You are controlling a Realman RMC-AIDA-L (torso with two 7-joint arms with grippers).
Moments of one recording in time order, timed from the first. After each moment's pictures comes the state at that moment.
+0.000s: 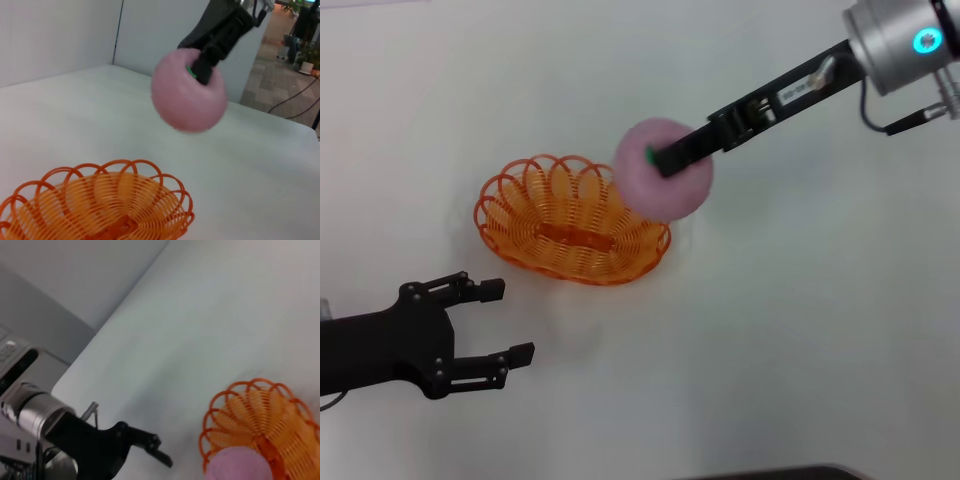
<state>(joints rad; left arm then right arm) -0.21 -2.16 0.82 0.87 2.04 1.69 -1.24 0.80 2.08 -0.92 -0.90 -2.23 -1.73 2.35</state>
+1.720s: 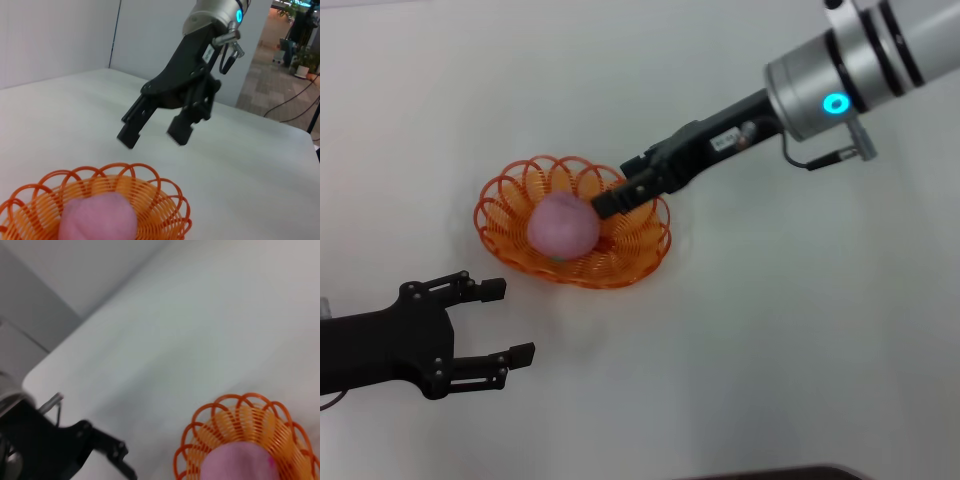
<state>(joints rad) -0.21 -2.16 0.81 0.86 2.04 1.71 -1.25 0.83 2.09 -1.05 -0.67 -2.14 -1.46 2.09</state>
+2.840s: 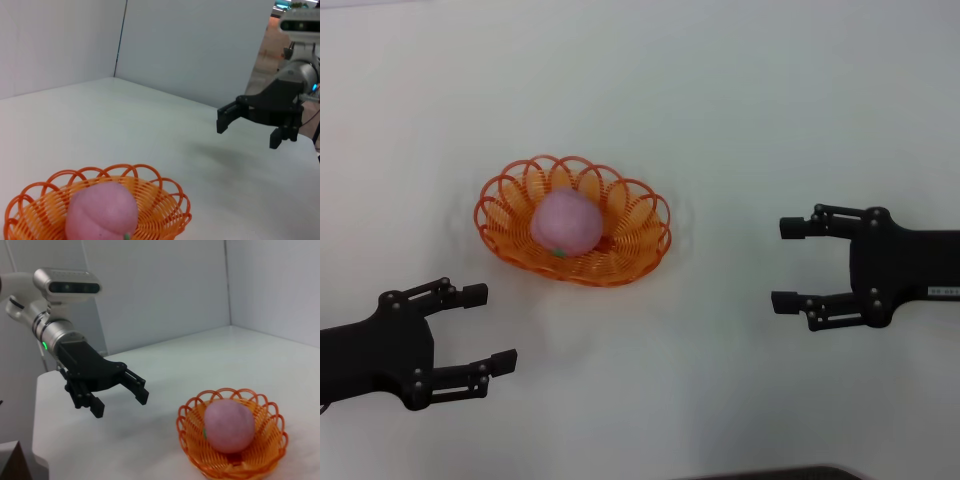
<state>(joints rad) -0.22 -2.14 0.72 0.79 2.07 1.75 -1.17 0.26 2.07 -0.81 -0.75 -1.95 -1.73 1.16</state>
